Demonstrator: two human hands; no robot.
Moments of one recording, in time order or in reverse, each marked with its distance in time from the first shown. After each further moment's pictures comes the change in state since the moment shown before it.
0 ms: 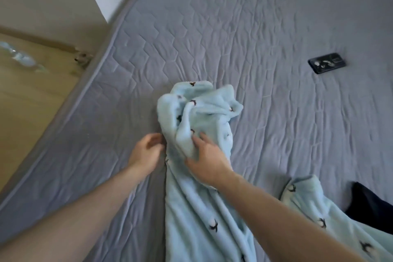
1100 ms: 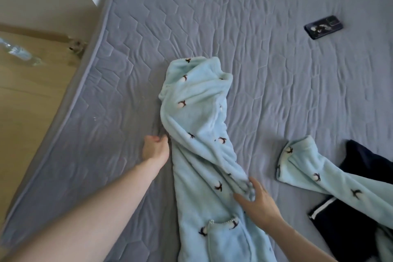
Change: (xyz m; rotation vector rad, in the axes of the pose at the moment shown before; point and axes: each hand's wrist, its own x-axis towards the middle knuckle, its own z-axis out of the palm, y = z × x) left_hand -0.045 -0.027 0.019 0.113 0.129 -0.400; right_hand -0.179 0.127 0.065 0.298 -0.042 0.666
